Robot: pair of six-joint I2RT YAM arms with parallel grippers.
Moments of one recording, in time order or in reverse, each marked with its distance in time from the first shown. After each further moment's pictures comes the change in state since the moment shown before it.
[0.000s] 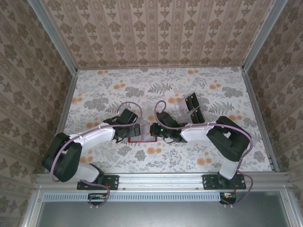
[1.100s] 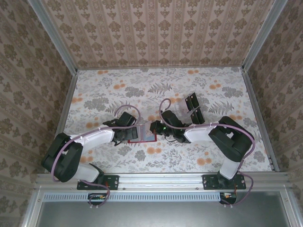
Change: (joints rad) left arm 0.015 -0.007 -0.060 -0.002 -0.031 -0.024; right arm -0.037 -0.027 -0.072 0.188 -0.098 0.072
